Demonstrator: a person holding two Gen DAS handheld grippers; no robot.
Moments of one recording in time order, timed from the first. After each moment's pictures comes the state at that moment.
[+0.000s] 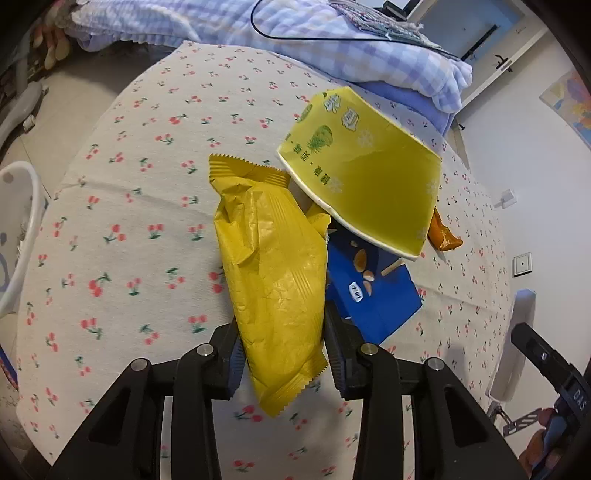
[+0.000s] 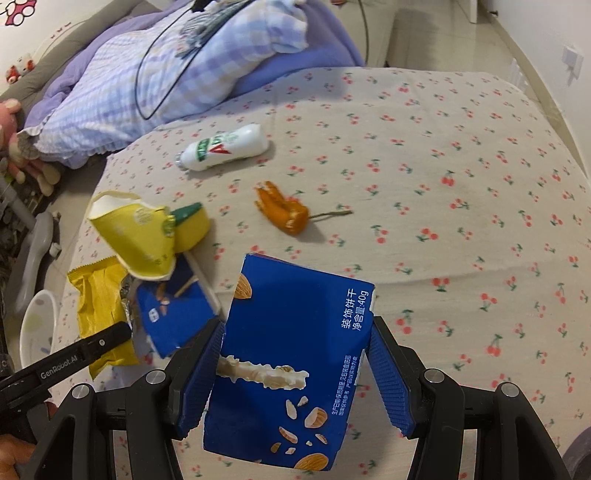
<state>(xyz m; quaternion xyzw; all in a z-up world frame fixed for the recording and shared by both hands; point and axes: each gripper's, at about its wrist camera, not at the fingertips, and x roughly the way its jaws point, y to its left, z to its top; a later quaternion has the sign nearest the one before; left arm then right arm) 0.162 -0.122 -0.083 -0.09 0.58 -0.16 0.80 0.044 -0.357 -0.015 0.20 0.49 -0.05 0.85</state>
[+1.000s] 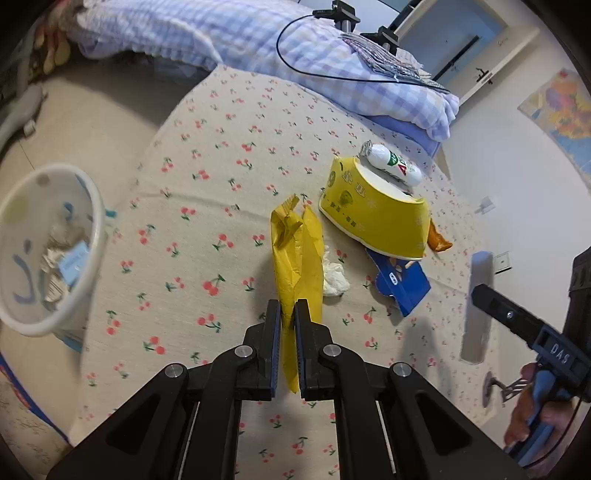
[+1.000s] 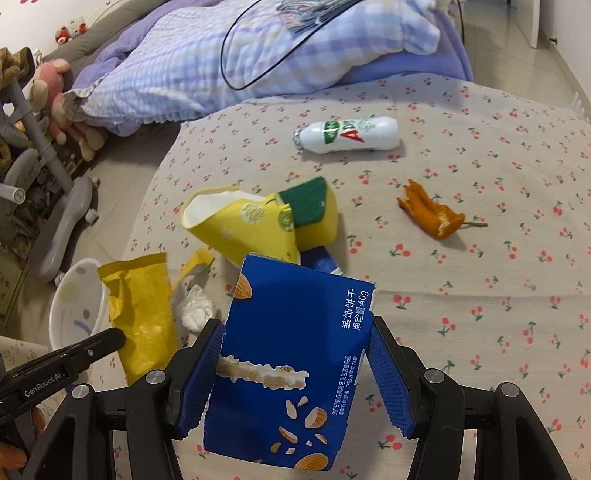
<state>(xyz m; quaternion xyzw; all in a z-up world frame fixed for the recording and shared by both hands) 0.149 -0.024 -0.062 -0.12 0.55 -0.19 0.80 0.077 -0.260 -0.007 0.17 0.49 0.02 0.86</state>
